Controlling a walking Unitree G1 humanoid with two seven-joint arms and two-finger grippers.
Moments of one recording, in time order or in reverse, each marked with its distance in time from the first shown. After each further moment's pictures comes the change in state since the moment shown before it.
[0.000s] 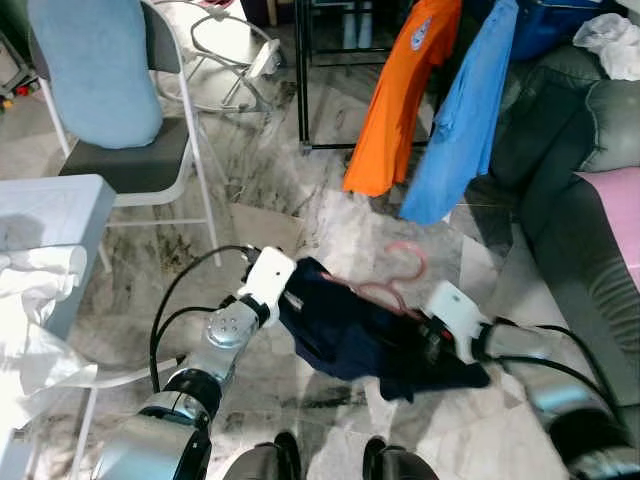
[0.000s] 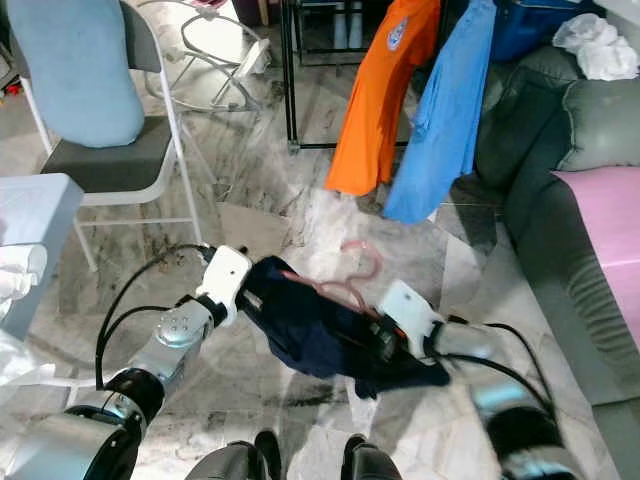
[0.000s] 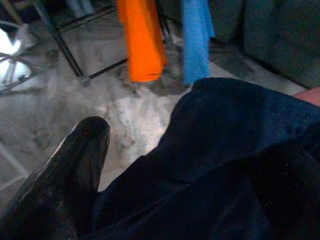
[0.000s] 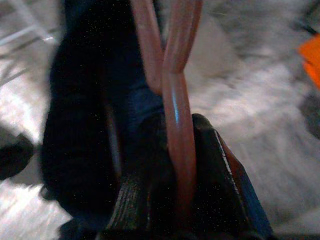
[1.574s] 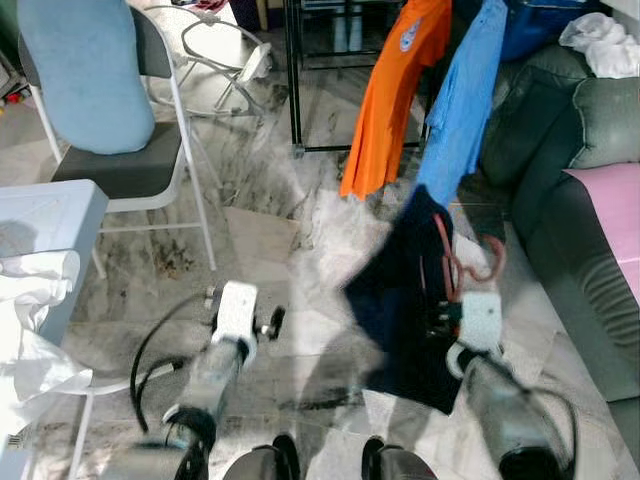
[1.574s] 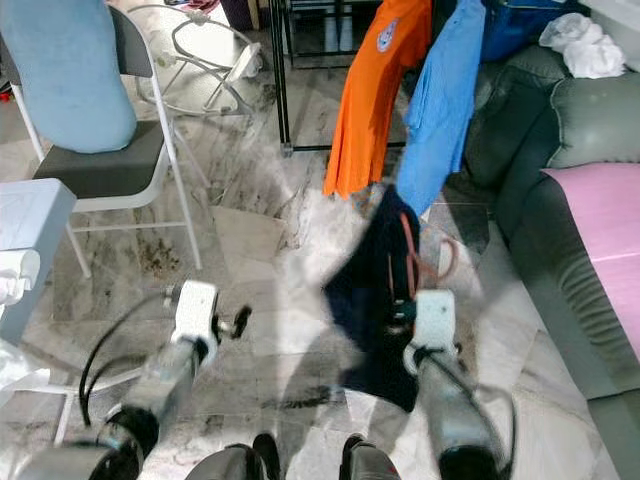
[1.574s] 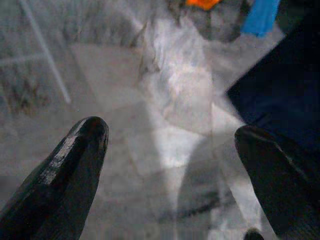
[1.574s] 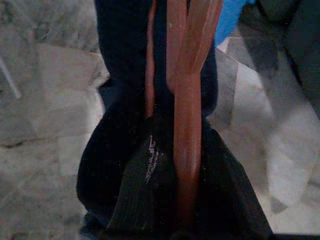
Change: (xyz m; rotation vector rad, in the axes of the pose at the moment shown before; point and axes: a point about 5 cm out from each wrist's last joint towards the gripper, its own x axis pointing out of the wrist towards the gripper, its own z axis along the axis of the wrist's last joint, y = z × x) left arm -0.037 -0.012 -0.070 -0.322 0.275 0.245; right arm 0.006 0.029 -0.034 0.580 -0.041 -0.698
